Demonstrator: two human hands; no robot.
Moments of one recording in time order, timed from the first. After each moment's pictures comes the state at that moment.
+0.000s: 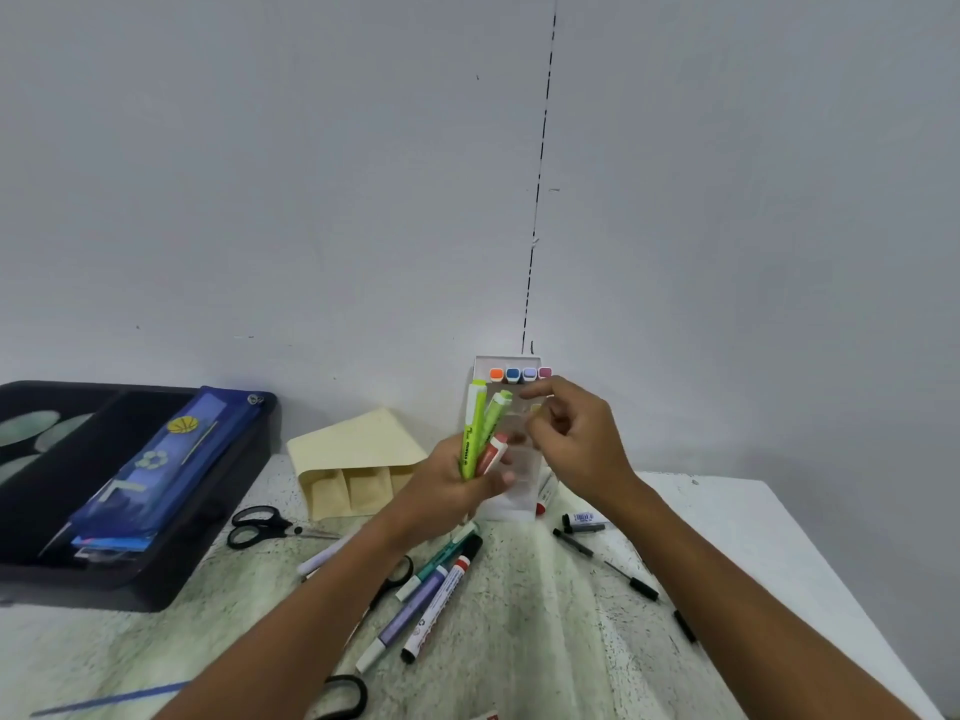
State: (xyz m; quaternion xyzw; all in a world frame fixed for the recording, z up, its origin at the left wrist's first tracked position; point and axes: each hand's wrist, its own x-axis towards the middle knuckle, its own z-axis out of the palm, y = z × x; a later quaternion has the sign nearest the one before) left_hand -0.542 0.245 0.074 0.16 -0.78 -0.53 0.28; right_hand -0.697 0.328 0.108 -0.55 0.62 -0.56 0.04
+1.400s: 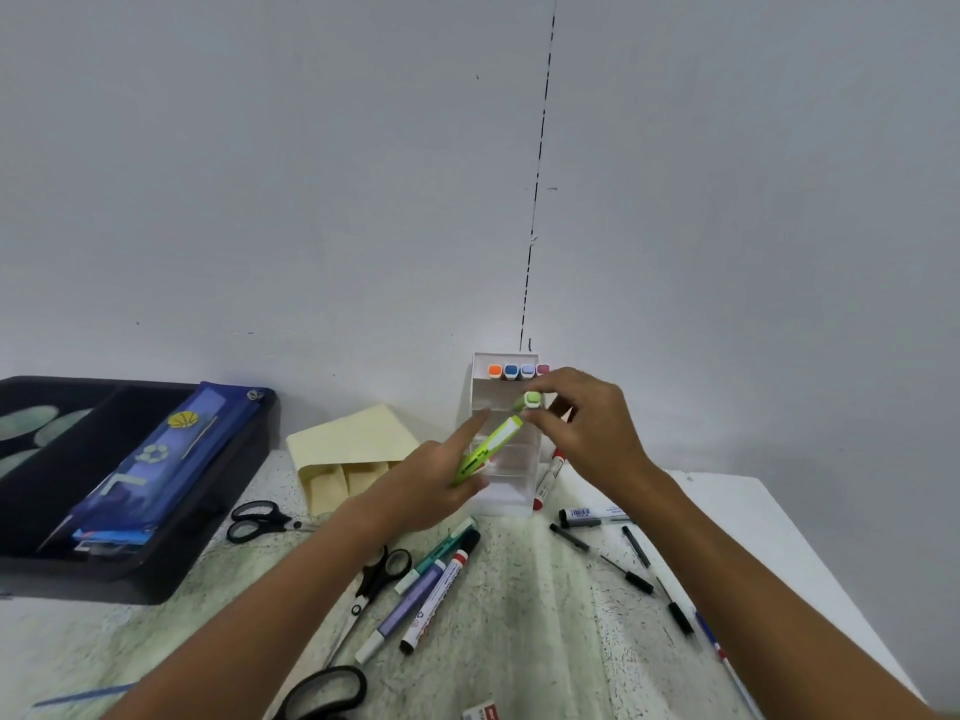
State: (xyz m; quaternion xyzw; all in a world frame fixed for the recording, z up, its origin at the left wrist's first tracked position) left_hand -0.534 0.216 0.060 0.21 -0.93 -0.24 0.18; right_hand -0.705 0.337 0.121 -0.60 0.63 -0.49 -0.02
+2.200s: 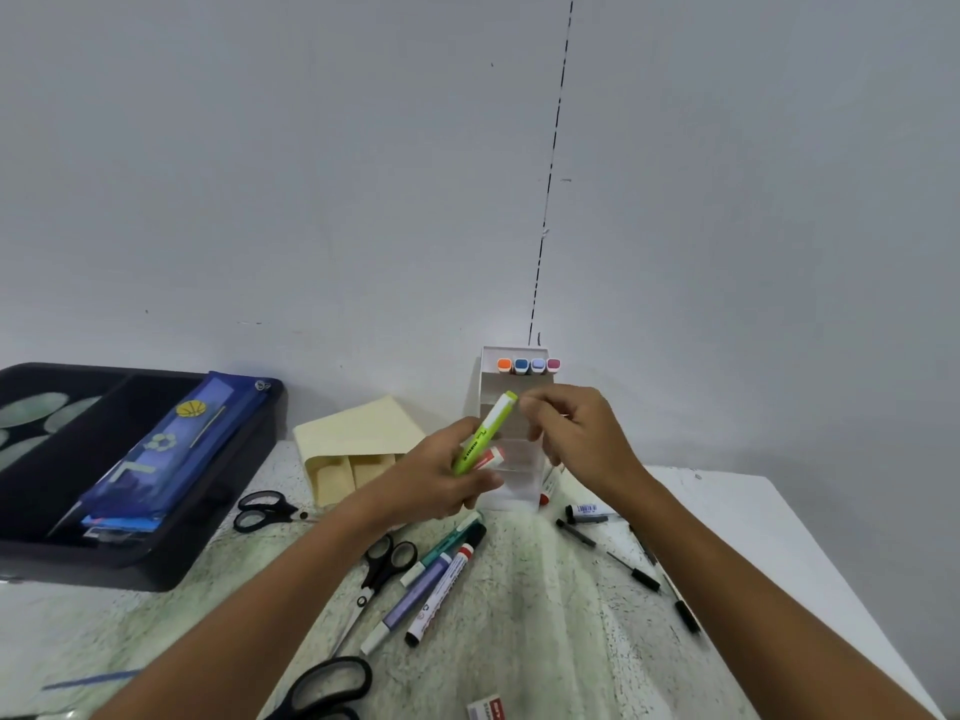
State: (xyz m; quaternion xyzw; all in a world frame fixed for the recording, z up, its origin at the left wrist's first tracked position) left_hand -0.526 0.227 0.075 0.18 -0.84 -0.48 0.18; right_hand -0.686 0.336 0.118 -0.55 0.62 -0.54 0.16
